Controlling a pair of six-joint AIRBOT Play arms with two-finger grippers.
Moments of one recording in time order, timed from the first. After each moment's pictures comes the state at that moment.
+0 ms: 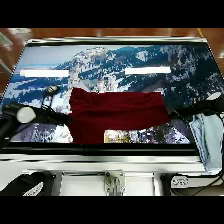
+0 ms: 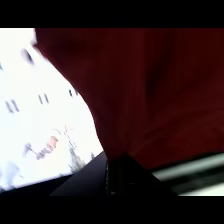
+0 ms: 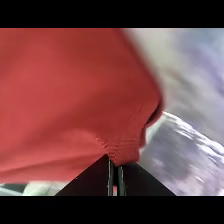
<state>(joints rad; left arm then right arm) -0.30 -0.93 0.95 1.49 -1.10 -1.65 -0.41 -1.54 1.18 -1.02 1.29 1.27</state>
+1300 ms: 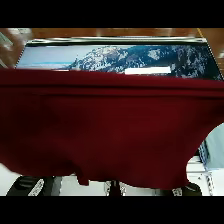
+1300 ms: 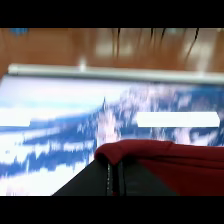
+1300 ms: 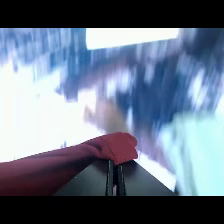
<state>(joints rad) -0.06 -0.57 1.74 1.62 -1.47 -1.62 -0.44 -0.74 1.73 -1.37 1.73 1.43</state>
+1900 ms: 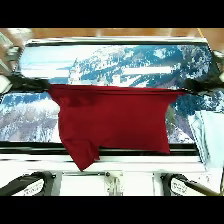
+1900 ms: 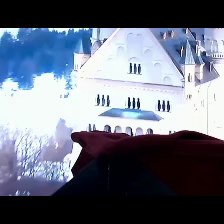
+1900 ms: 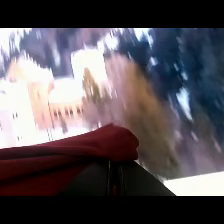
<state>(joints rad) -0.06 -1.20 1.25 1.56 -0.94 -1.68 -0.20 -1.33 1.35 -1.42 1.09 1.57</state>
